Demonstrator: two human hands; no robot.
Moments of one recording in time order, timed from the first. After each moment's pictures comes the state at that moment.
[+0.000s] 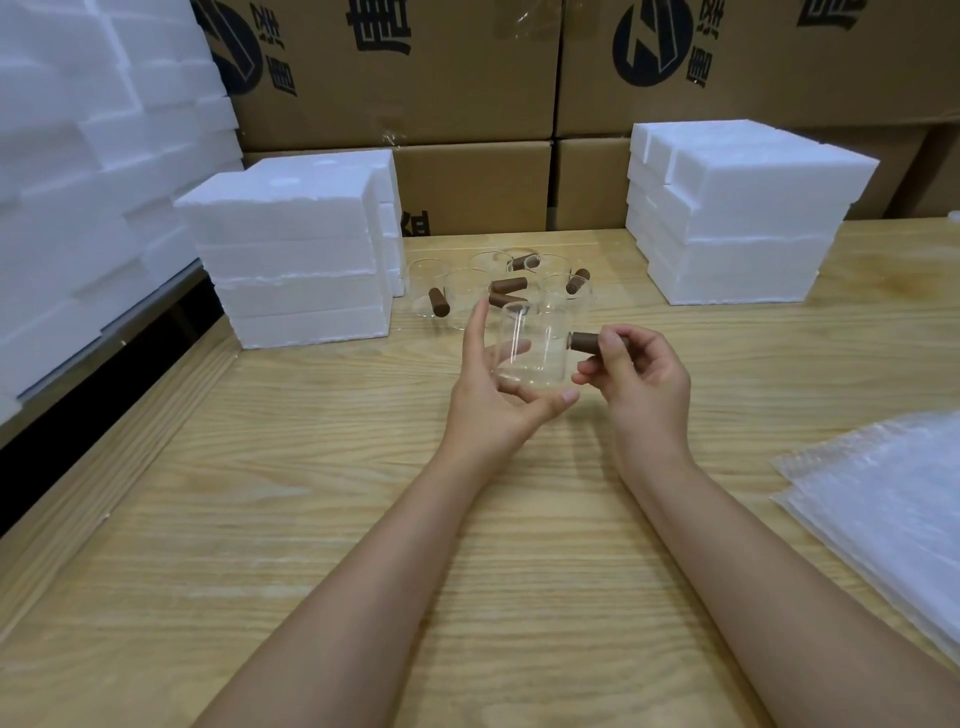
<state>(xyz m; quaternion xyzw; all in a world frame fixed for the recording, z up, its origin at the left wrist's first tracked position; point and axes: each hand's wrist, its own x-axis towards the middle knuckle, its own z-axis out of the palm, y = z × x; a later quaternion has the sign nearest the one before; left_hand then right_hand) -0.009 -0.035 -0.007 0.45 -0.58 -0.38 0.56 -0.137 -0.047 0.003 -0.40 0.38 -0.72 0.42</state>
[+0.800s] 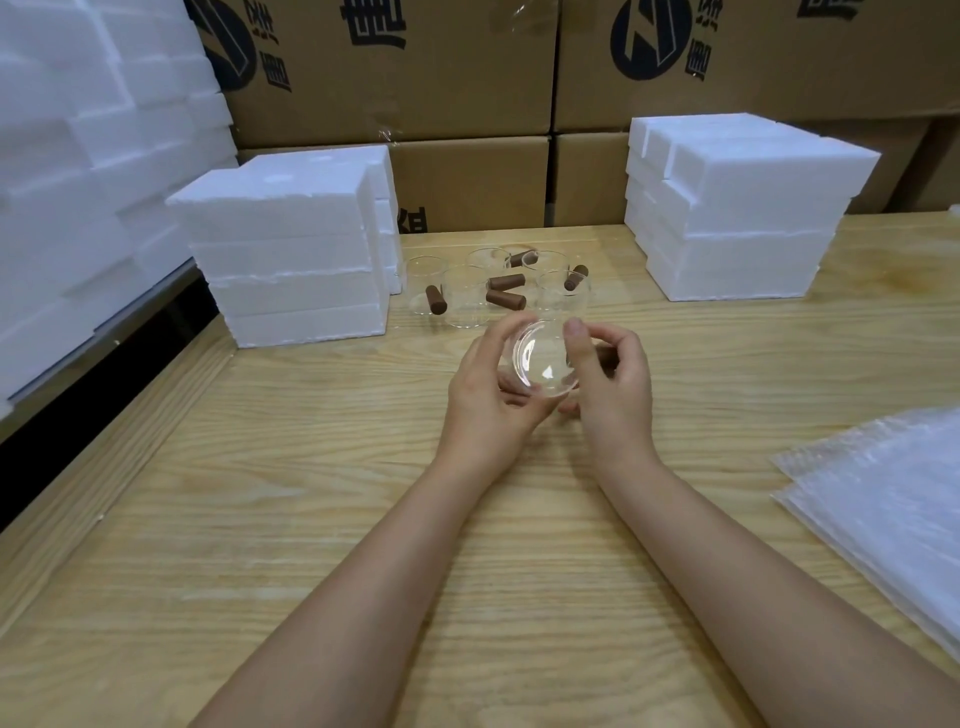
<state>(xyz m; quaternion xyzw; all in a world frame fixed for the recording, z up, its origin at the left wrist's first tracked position) -0.010 -0.036 -0.008 0.45 -0.65 -0.26 0.55 -0.119 -0.044 0.000 -0.44 0.48 -0.64 0.41</state>
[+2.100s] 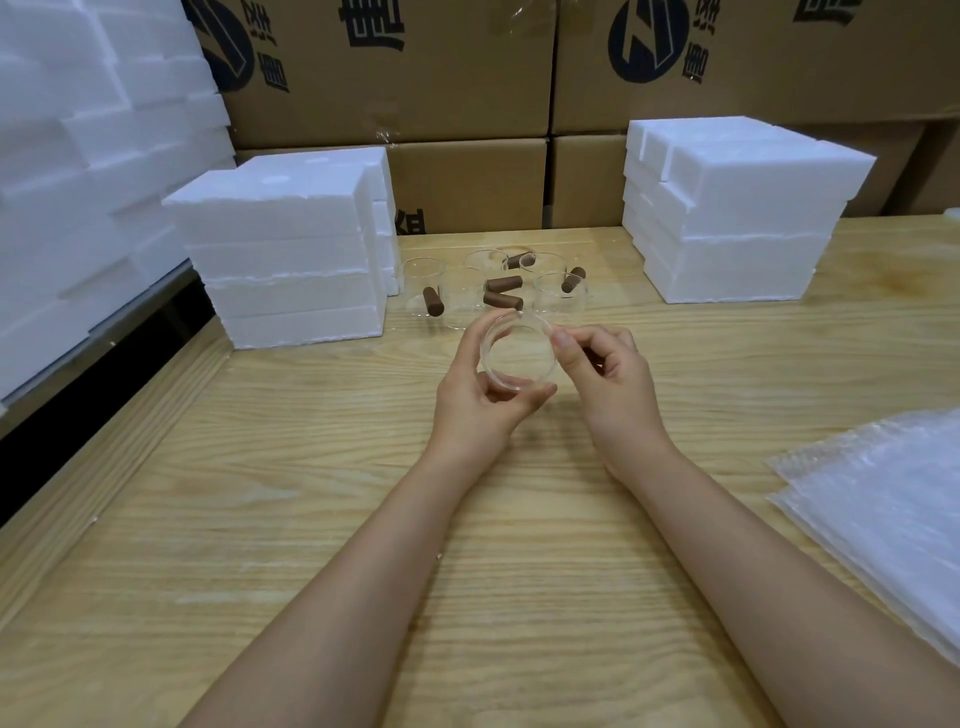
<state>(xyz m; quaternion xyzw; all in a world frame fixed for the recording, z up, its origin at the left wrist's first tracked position) -0.003 -0.041 -0.011 0.41 -0.60 -0.34 0.59 -0.132 -0.050 0.005 -0.57 0.42 -0.59 0.38</state>
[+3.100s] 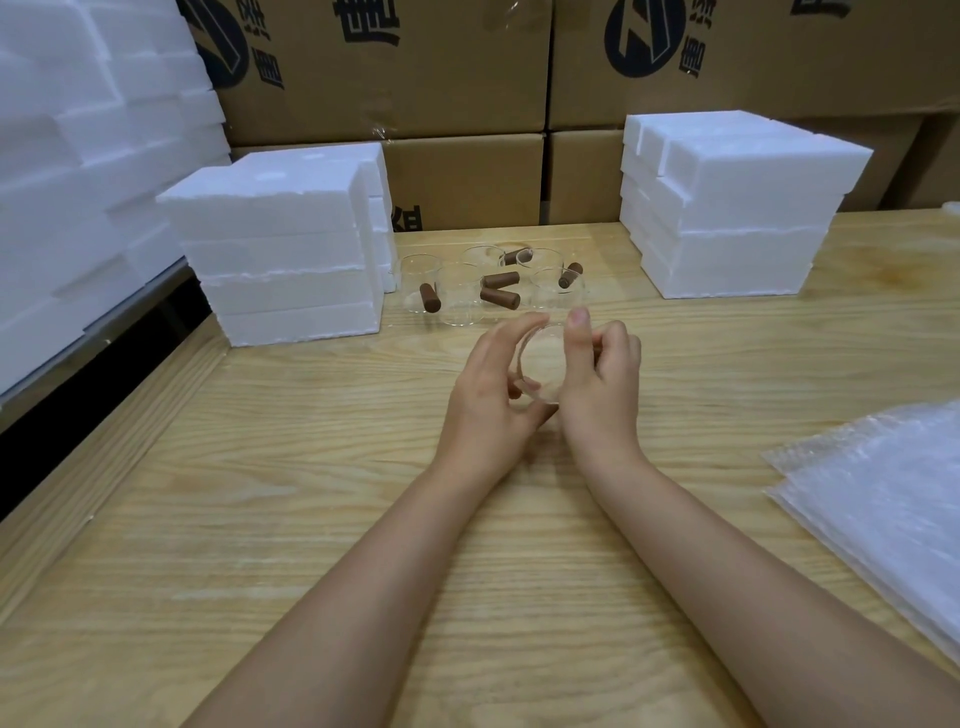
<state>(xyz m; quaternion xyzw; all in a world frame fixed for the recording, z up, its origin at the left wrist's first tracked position) -0.014 -0.033 -0.009 0.44 -0.71 -0.16 0.53 -0.115 -0.047 0.002 -0.51 0.51 -0.63 0.28</state>
